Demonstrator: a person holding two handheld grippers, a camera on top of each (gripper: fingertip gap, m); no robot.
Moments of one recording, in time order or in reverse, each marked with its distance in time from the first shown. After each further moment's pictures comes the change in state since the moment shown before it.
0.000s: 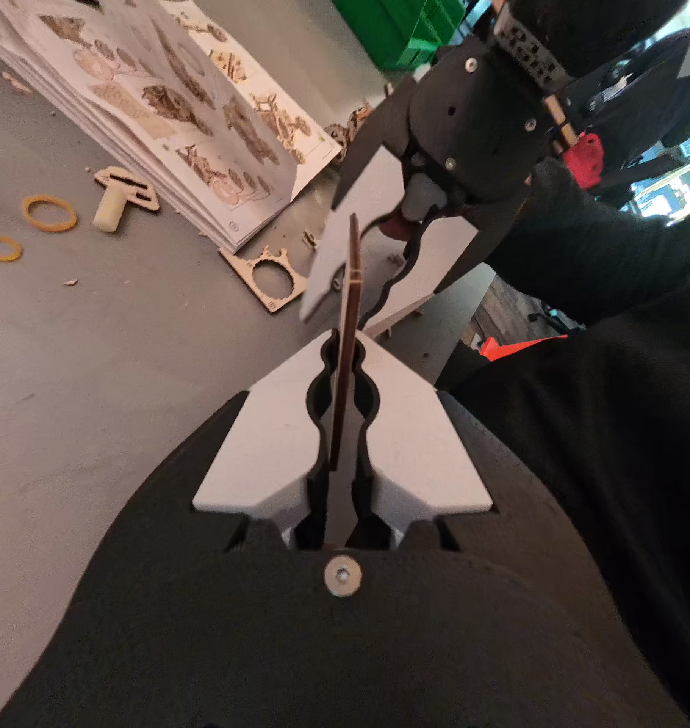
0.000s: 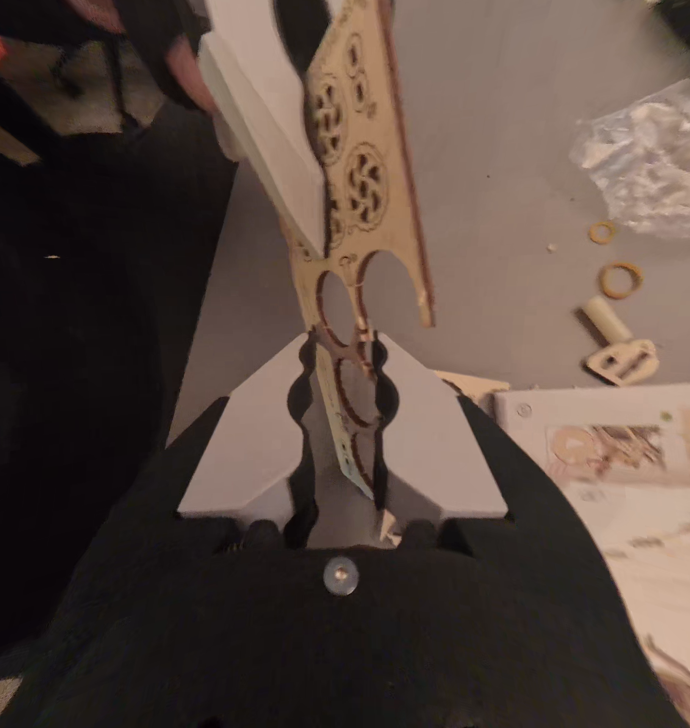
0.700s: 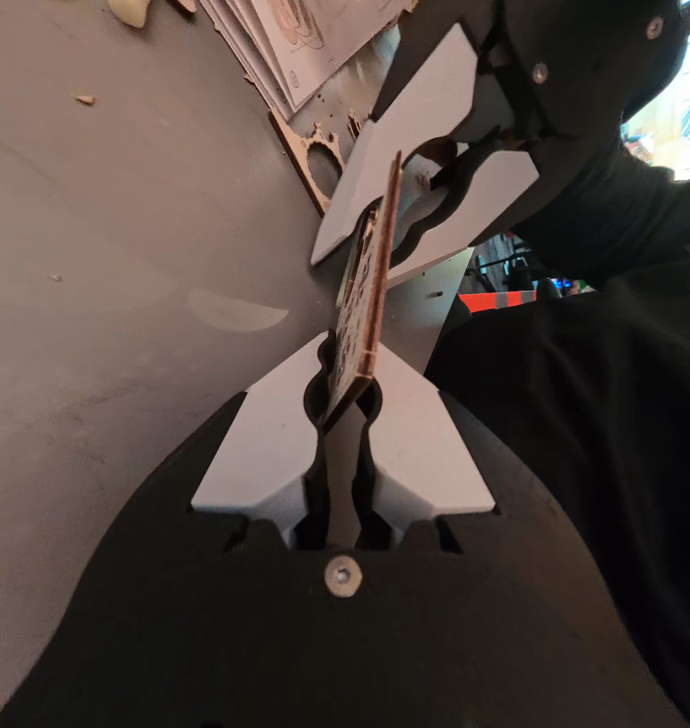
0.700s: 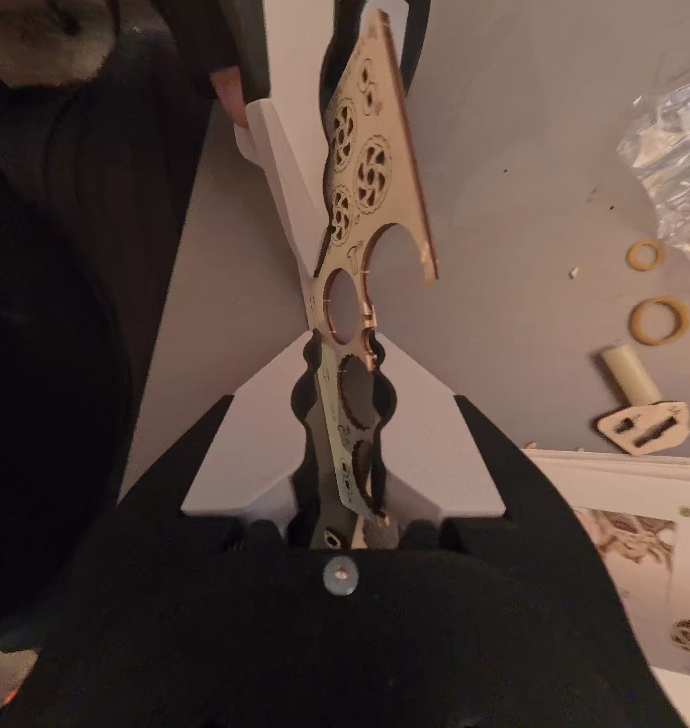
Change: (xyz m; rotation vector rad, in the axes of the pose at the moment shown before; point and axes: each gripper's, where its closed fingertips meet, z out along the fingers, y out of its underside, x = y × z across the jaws) left arm -0.041 0.048 -0.002 -0.207 0.144 -0.209; right arm 0.015 0.000 0.034 -0.121 -0.061 -0.006
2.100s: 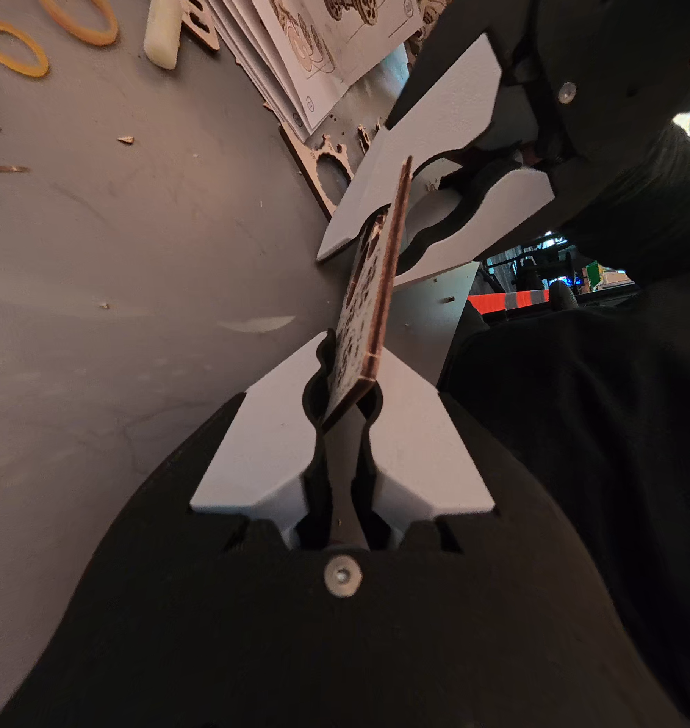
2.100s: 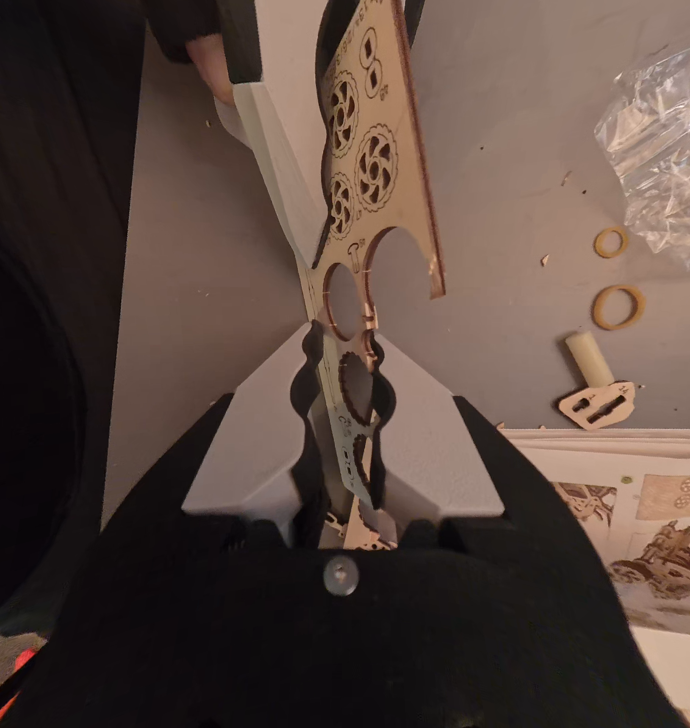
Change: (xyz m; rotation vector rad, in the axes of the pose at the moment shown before) left arm -0.010 -0.007 -0.001 0.015 -0.011 0.037; right arm 0.011 0.005 -0.001 -0.150 0.106 -0.005
